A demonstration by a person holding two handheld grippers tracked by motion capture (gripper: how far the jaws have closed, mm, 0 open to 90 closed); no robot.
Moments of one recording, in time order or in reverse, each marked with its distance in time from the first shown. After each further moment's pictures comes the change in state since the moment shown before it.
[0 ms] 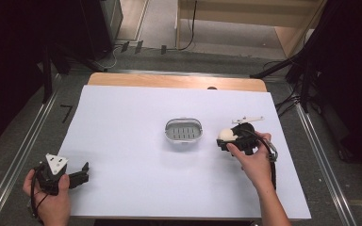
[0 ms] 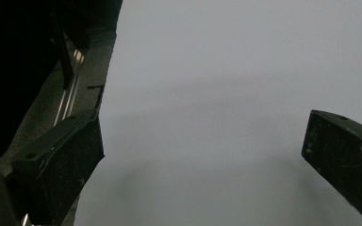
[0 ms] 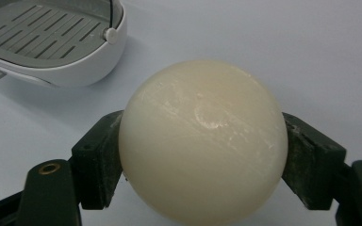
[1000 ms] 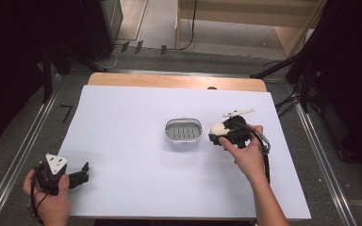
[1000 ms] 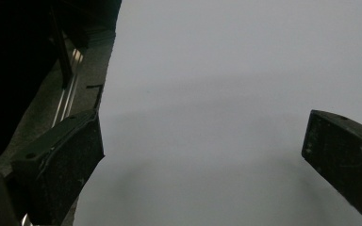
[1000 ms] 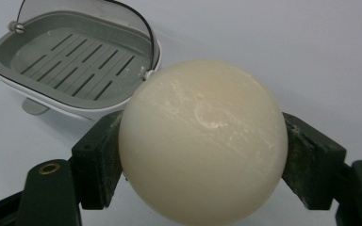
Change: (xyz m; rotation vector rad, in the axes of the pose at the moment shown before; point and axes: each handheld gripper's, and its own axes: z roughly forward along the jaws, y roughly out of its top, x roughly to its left) left arm 0.000 0.000 0.000 -0.002 -0.004 -0.005; right arm 0.020 0.027 0.001 0.000 0.026 -0.051
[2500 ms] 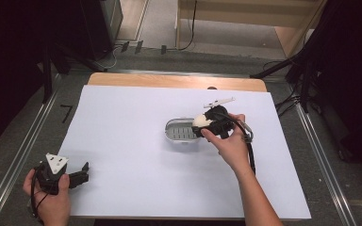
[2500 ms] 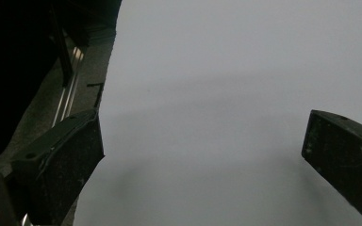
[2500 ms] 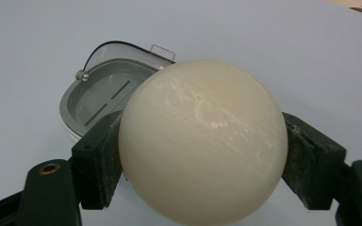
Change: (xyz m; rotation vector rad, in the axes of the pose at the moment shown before) left arm 0.000 0.000 0.001 0.009 0.002 0.000; right arm 0.041 0.042 0.010 -0.016 0.047 -0.068
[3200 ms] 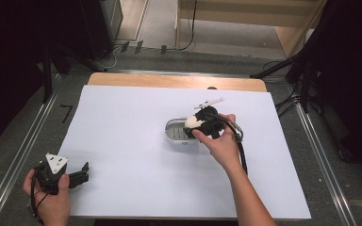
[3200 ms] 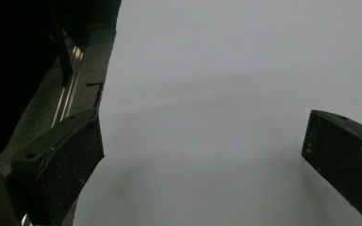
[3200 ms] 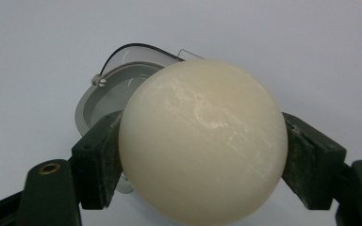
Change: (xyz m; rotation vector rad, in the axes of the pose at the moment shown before) left arm 0.000 0.000 0.000 0.002 0.001 -0.004; right arm 0.016 0.006 0.018 0.017 0.021 -0.023
